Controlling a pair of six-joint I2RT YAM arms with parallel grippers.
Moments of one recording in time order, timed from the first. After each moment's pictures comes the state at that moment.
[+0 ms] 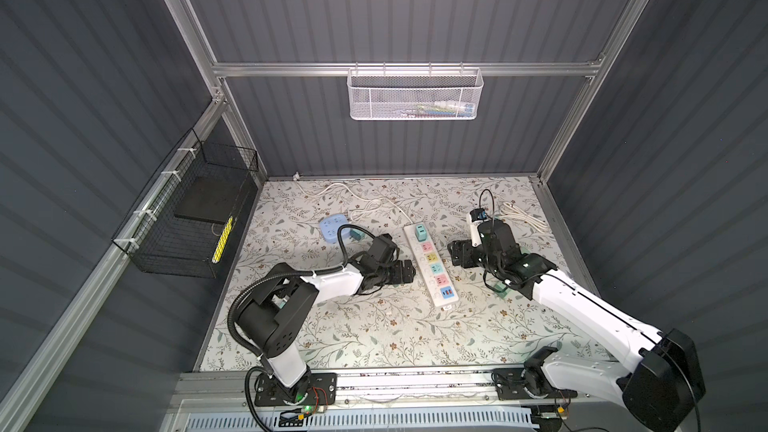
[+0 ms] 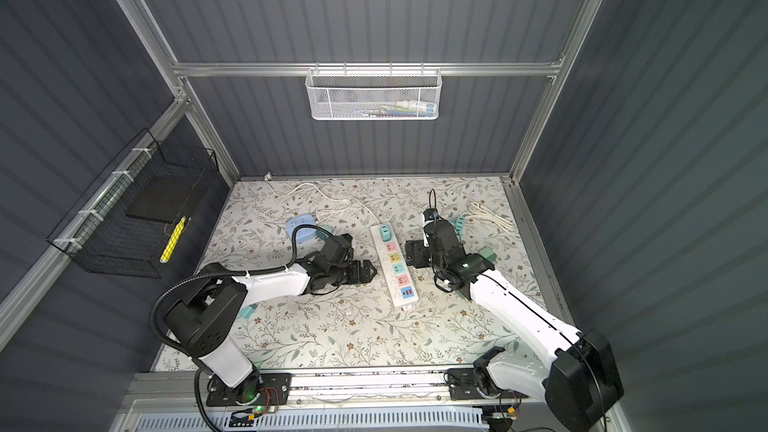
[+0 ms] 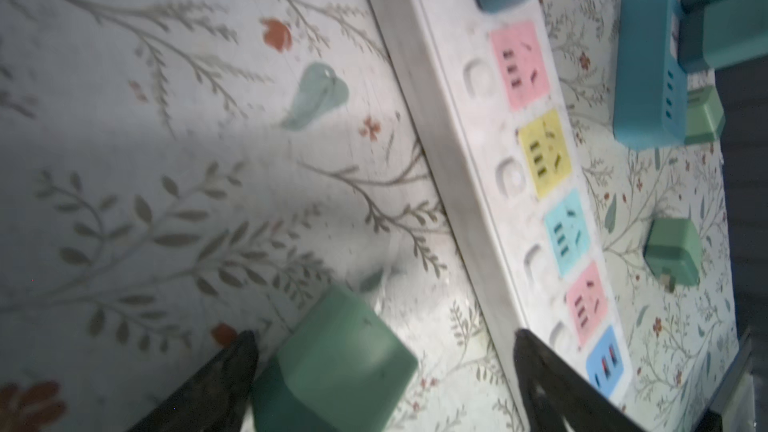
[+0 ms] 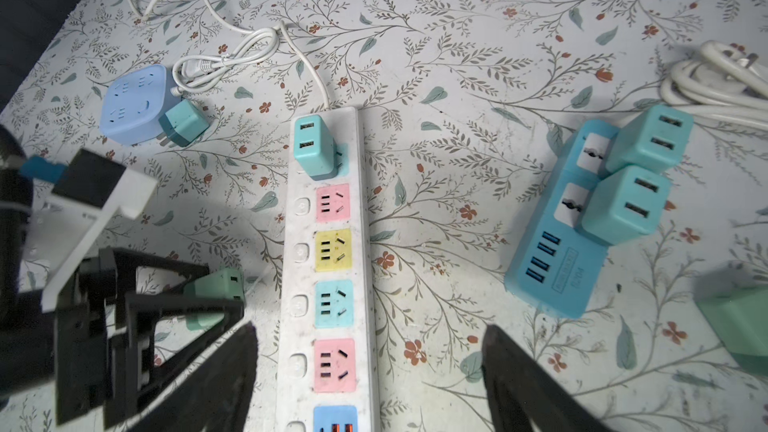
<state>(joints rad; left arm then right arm) -0.75 1.66 0.82 -0.04 0.15 -0.67 0.54 1.17 0.84 -0.36 0.12 0.34</state>
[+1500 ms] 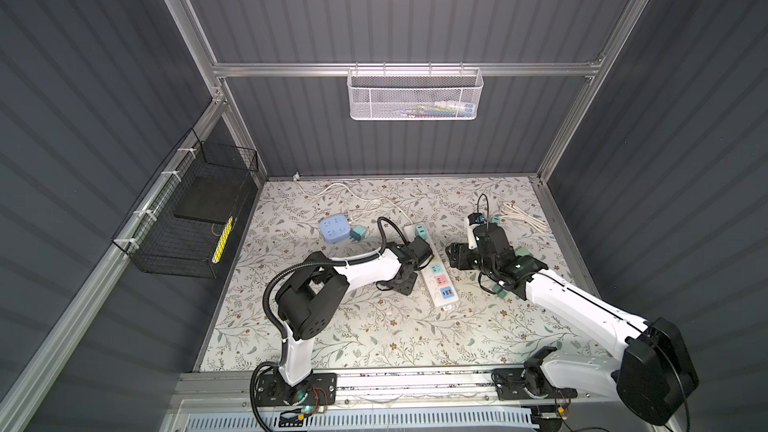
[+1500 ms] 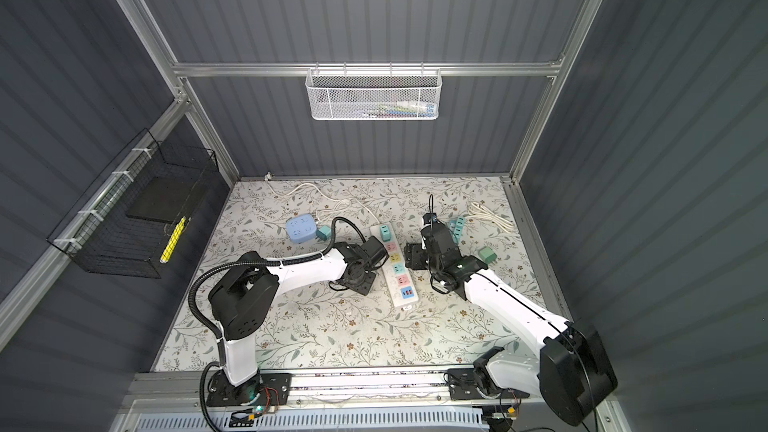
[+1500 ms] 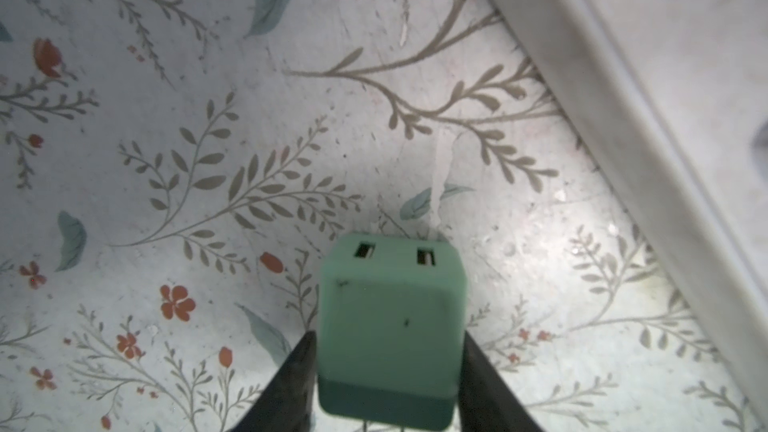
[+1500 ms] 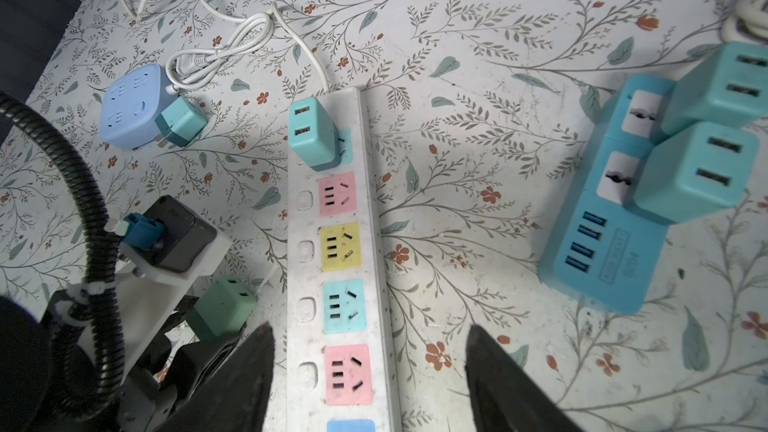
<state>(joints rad) -0.90 1.92 1.29 -0.76 -0.20 -0.40 0.53 1.22 0.79 -0.27 0.08 0.41</state>
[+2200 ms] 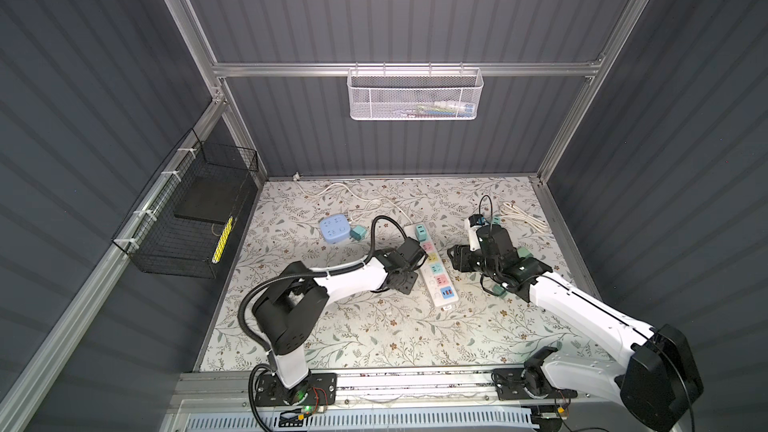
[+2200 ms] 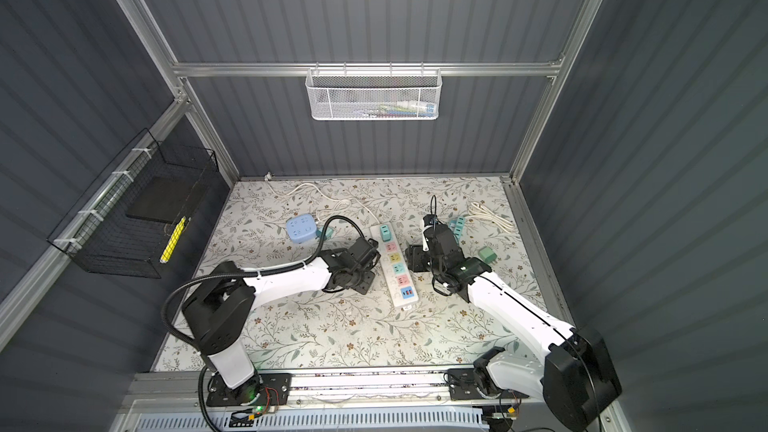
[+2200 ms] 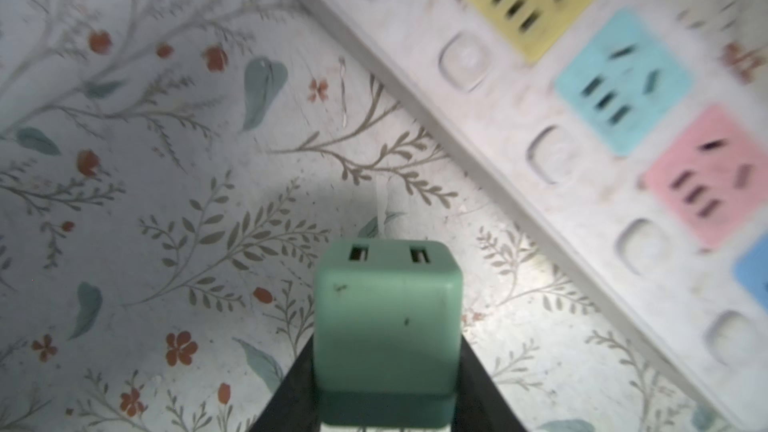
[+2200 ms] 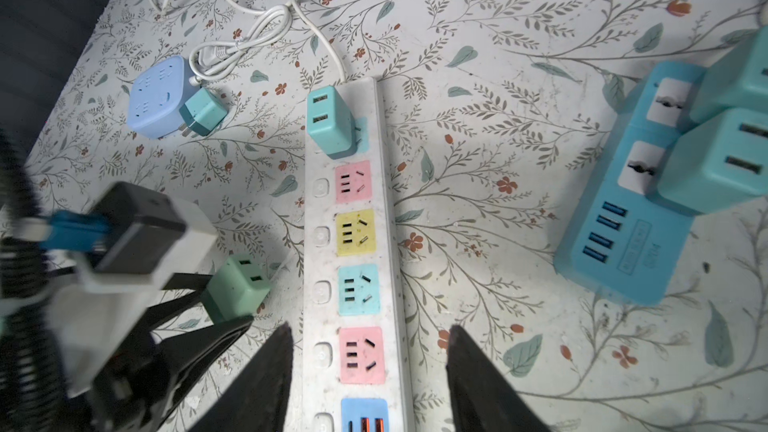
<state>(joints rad) -0.90 1.71 1.07 -0.44 -0.15 -0.26 0.52 1.20 0.78 -0.31 0.02 0.41</state>
